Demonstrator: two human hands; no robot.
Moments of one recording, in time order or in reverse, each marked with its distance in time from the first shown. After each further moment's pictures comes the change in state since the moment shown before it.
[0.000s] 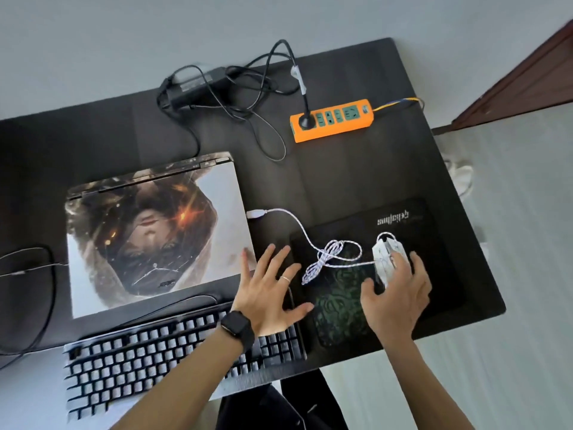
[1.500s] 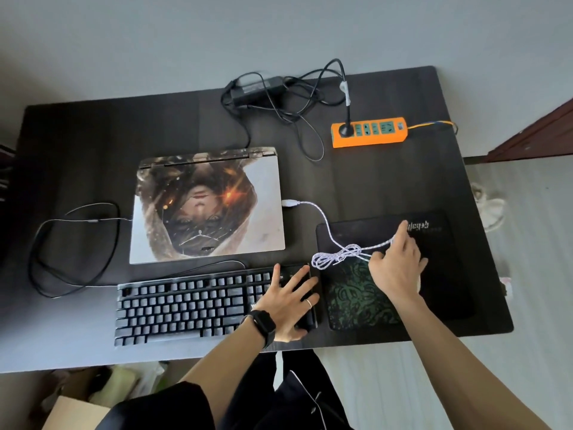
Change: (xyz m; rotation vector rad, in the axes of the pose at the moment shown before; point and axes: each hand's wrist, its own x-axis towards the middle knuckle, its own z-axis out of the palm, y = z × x) left_hand -0.057 0.023 0.014 0.168 -0.256 0.198; right_hand 0.041 -0.031 -0.004 -0.200 -0.270 -0.184
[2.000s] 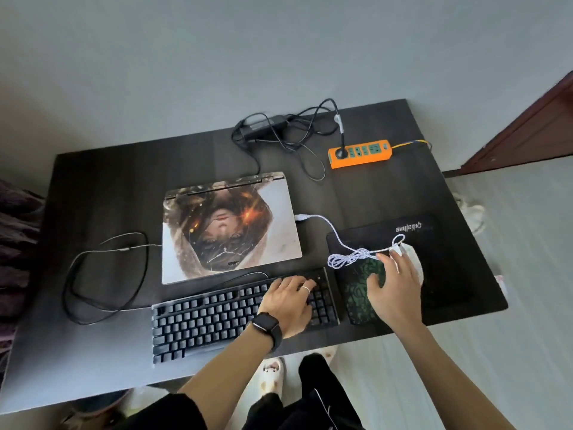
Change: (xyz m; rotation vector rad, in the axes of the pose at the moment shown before) left_hand -0.058 -0.017 -0.048 -0.304 0.161 -0.269; right_hand -0.101 -0.021 -0.015 0.092 0.188 -0.205
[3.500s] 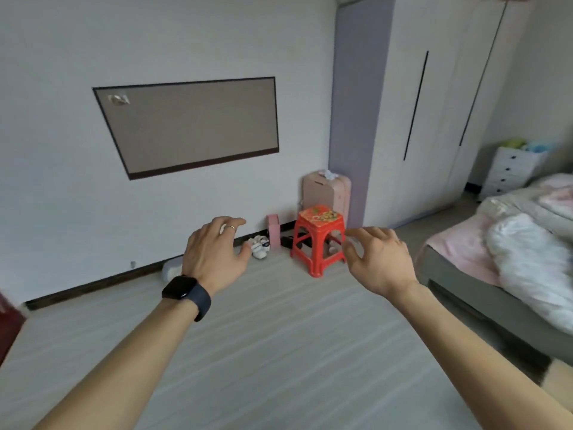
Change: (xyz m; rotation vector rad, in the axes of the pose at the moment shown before) left_hand -0.346 0.878 0.003 0.016 0.257 1.607; right_hand -0.778 0.379 -0.465 -0.300 1.007 1.328
